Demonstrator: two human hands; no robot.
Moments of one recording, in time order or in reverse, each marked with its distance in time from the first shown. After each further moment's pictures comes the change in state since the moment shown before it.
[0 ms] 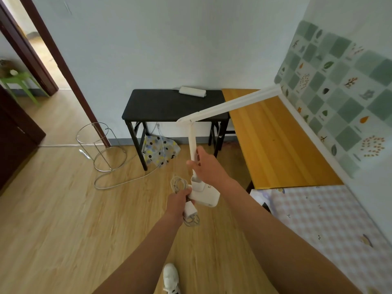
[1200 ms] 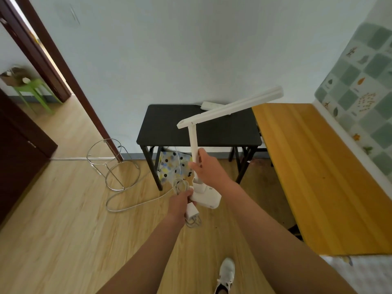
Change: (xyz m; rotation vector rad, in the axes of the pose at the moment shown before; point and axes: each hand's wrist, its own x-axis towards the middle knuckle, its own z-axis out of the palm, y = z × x) left_hand 0.229 0.189 -0.013 -0.010 0.059 -0.008; right_hand 0.305 -0.024 0.057 0.020 -0.036 -0.004
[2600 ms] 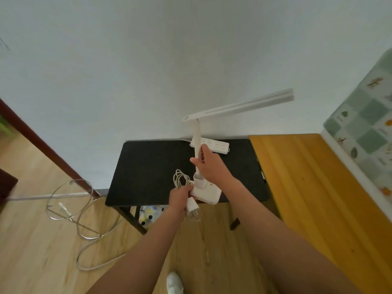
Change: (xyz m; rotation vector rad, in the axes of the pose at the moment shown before) left_hand 0.273 0.217 0.188 0.192 -0.027 -0.039; right_hand 0.356 0.062 -0.108 -0.080 0.040 0.117
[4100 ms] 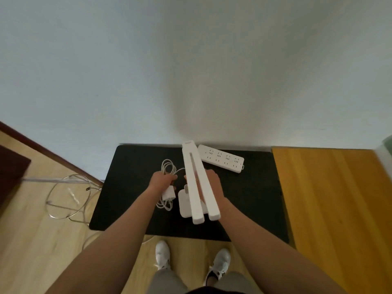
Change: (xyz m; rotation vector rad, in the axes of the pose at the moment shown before) left_hand 0.194 0.147 0.023 0.580 0.228 -0.088; right_hand 0.191 0.093 0.058 -0.085 -0.211 0.053
